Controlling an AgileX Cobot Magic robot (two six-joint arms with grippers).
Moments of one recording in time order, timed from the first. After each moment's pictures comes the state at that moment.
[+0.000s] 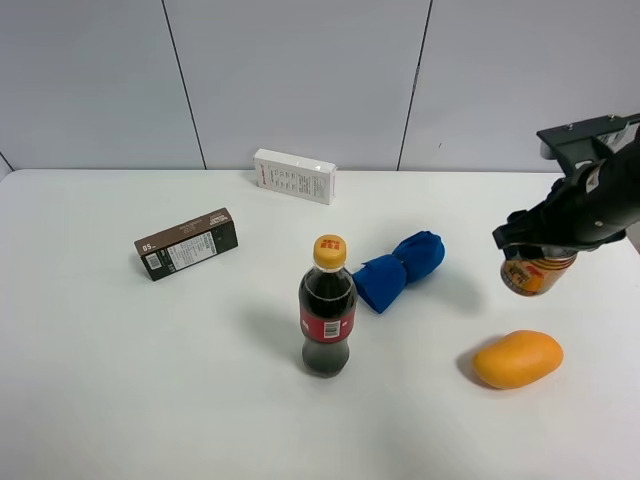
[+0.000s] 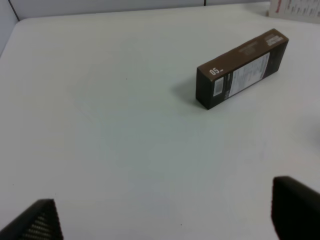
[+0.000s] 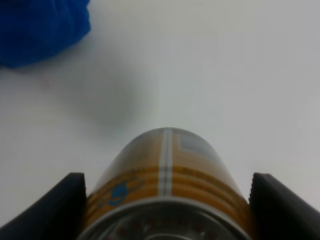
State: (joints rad) left arm 0.09 -0.01 -0.51 -0.06 1.05 0.07; right arm 0.17 1.38 -0.86 -0.15 0.65 0.05
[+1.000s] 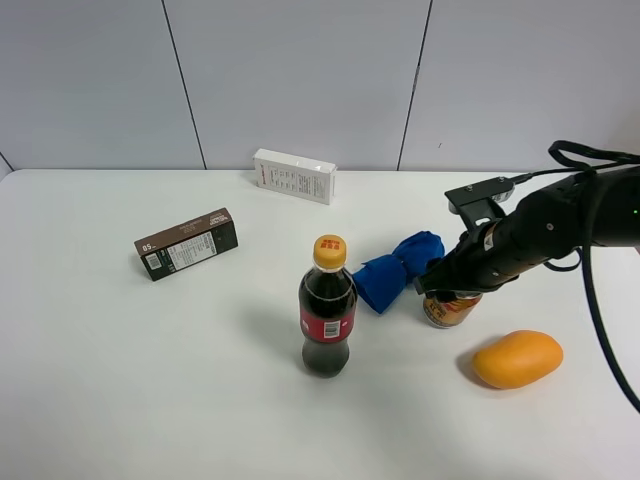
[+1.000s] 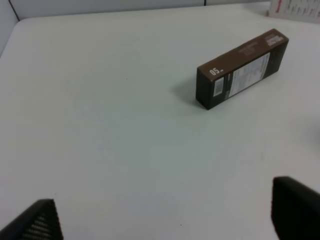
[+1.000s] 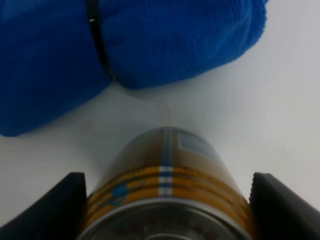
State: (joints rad) left arm 0.09 -0.01 -0.51 -0.06 1.05 0.07; right arm 0.35 1.65 -0.78 -0.10 0.33 0.08
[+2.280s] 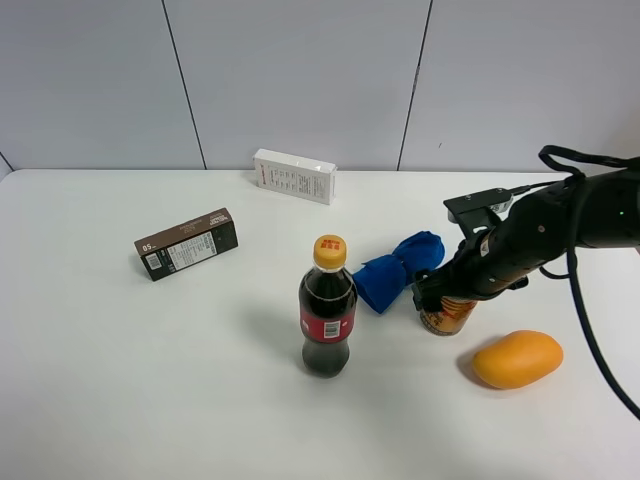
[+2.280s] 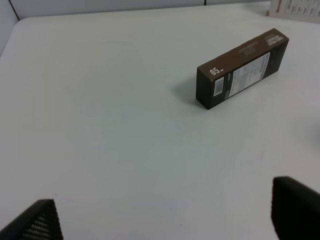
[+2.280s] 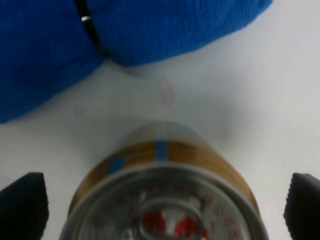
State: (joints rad) left arm 0.09 -0.01 -0.51 -0.06 1.05 0.07; right arm 0.35 1.66 -0.78 -0.08 0.38 0.10
